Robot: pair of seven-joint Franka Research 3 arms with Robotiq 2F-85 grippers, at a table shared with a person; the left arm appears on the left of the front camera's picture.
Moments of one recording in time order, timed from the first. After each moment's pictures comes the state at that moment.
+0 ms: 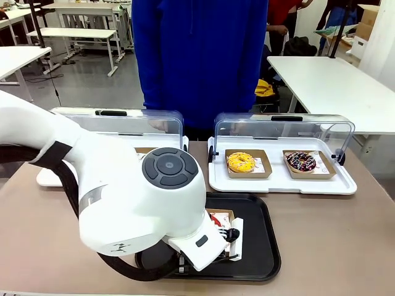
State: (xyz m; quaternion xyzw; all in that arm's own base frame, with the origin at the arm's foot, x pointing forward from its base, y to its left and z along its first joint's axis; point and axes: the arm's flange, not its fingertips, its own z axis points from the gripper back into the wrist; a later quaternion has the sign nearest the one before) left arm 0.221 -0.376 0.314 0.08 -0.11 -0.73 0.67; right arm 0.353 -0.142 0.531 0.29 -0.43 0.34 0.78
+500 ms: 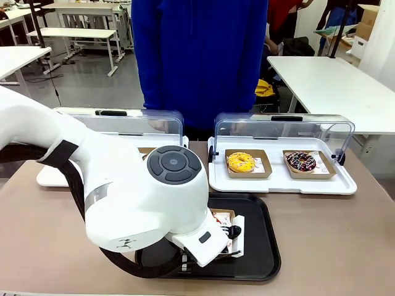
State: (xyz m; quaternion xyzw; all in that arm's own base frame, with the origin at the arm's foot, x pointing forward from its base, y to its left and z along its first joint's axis) left arm 0.229 -0.380 0.313 0.07 -0.11 -0.73 0.68; right arm 0.353 -0.142 0.531 0.29 -0.43 0.34 0.78
